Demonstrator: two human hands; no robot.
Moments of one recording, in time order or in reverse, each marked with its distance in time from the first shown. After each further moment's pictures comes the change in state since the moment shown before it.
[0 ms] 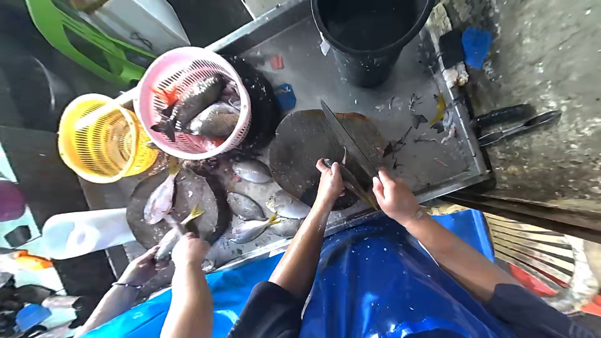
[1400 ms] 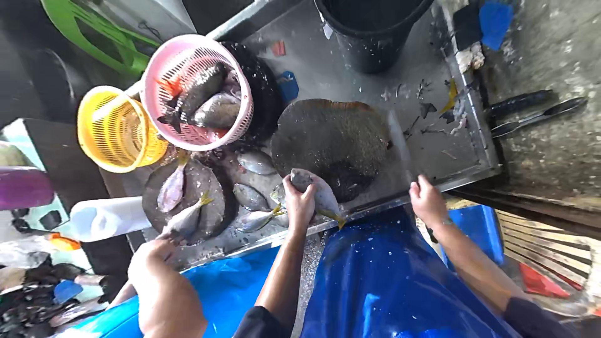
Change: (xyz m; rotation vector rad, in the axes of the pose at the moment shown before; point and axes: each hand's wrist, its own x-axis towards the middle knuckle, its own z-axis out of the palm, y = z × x) left_hand -0.055 -0.061 -0.072 0.093 0.351 0.230; right_hand -0.044 0.087 -0.008 0.043 -0.089 0.394
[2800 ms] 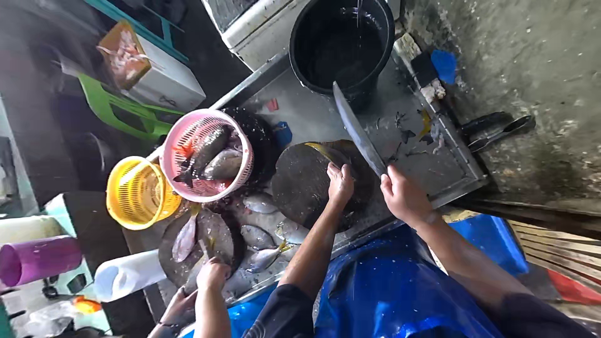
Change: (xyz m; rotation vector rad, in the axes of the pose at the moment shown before) left_hand 0.074 0.101 0.141 0.125 -0.274 0.046; right_hand 0.025 -0.112 -0.062 0.041 0.111 -0.176
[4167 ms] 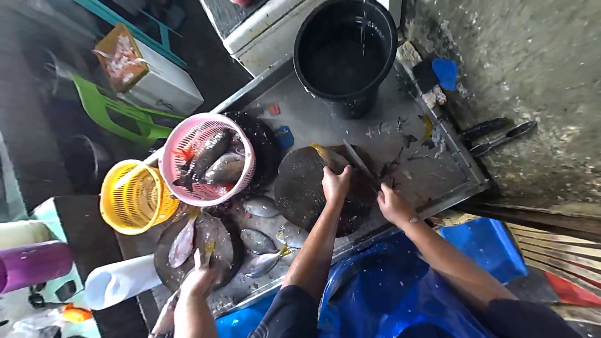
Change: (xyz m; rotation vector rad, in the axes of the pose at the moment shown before) left_hand 0.014 0.011 -0.026 0.004 0.106 -0.054; right_hand 0.023 0.033 0.070 -0.009 -0.258 0.226
